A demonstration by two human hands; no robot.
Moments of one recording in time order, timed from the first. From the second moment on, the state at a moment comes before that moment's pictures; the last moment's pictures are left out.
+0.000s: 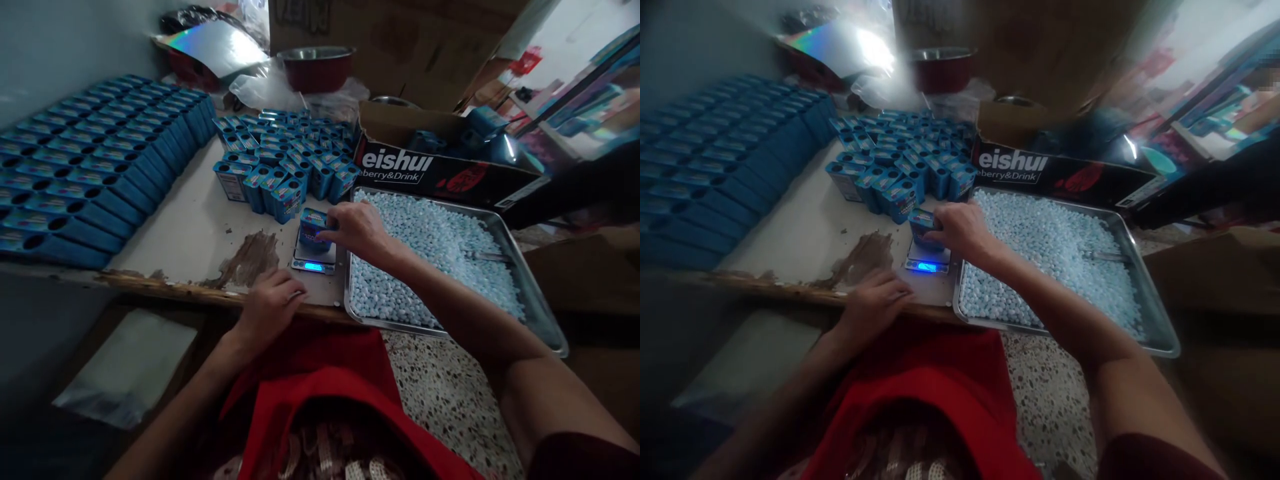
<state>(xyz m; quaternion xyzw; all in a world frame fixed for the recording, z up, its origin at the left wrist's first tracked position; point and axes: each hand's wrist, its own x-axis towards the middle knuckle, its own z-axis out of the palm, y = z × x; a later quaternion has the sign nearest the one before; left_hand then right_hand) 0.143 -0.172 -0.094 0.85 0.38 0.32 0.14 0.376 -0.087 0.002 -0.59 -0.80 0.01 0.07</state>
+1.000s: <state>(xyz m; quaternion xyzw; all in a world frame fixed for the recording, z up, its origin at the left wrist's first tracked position) 0.212 -0.189 -0.106 0.79 0.40 0.36 0.30 0.531 -0.154 -0.044 -0.60 -0.71 0.35 0.11</state>
